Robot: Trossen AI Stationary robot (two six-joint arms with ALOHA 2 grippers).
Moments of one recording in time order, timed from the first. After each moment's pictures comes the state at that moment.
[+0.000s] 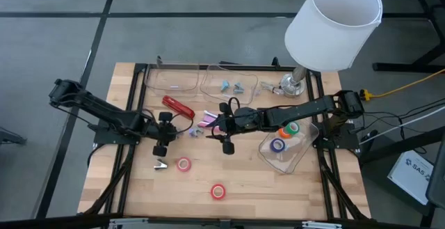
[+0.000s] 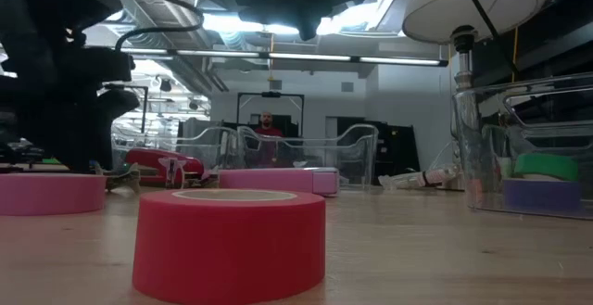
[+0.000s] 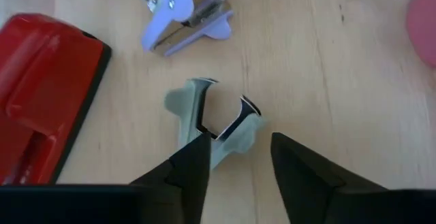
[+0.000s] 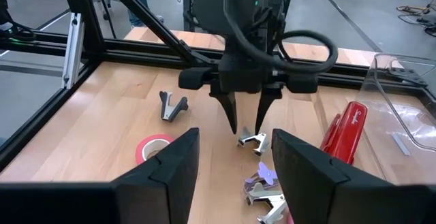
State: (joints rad) left arm -0.27 1.03 0.38 -0.47 -0.27 -0.12; right arm 0.14 1.75 1.18 0.21 0.03 -0.03
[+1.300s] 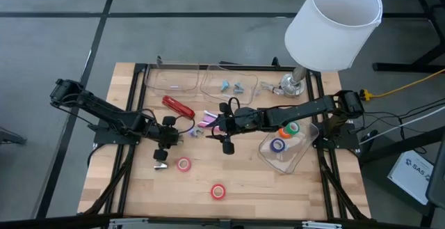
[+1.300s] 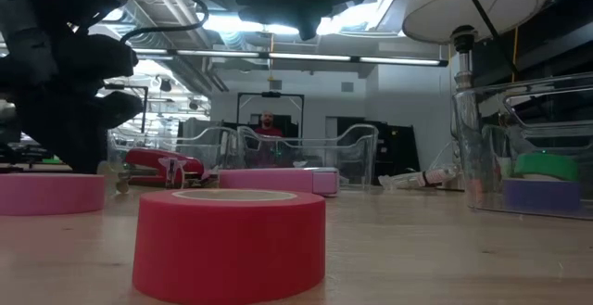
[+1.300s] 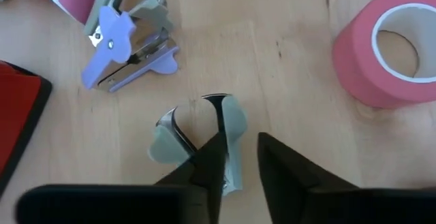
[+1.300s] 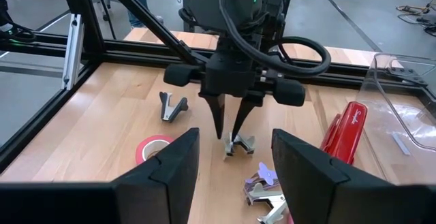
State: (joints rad) left arm -0.27 1.06 0.38 -0.36 -0.13 -0.12; right arm 0.14 1.75 1.18 0.21 0.03 -0.03
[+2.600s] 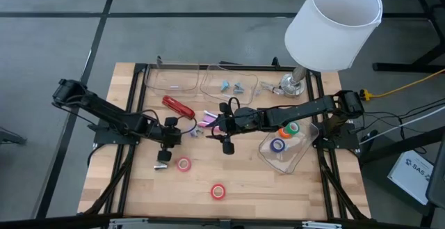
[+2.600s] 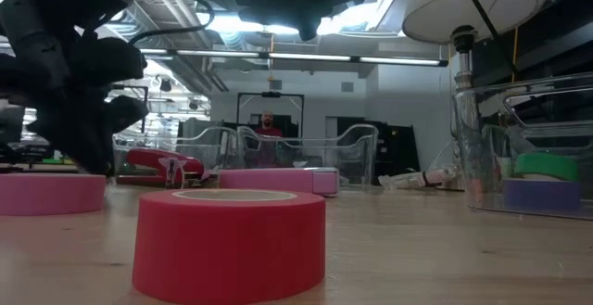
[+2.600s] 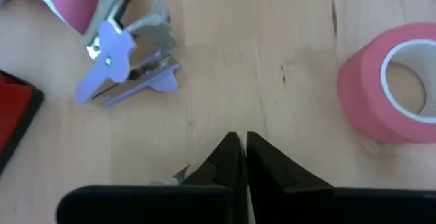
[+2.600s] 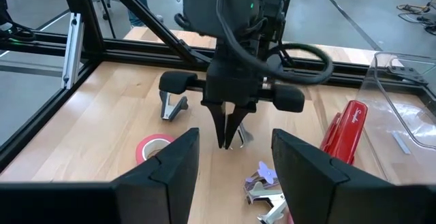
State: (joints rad) left arm -0.27 1.12 0.38 -0.26 -0.14 -0.18; right arm 0.14 1.75 1.18 0.21 0.03 -0.03
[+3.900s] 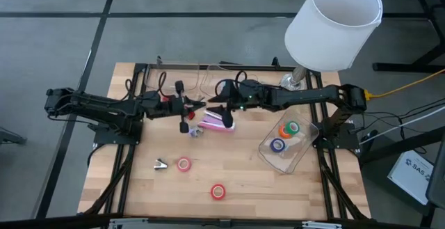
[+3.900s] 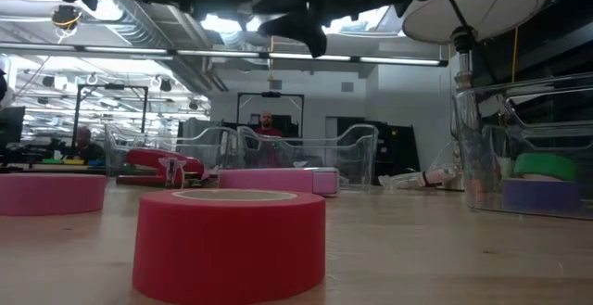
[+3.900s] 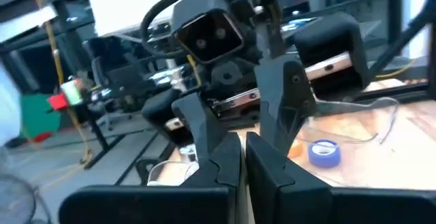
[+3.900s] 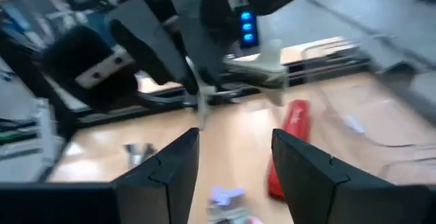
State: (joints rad) left arm 0.04 1.00 0.50 0.52 -0.17 0.26; right arm -0.09 1.70 1.18 0.24 -0.11 0.21
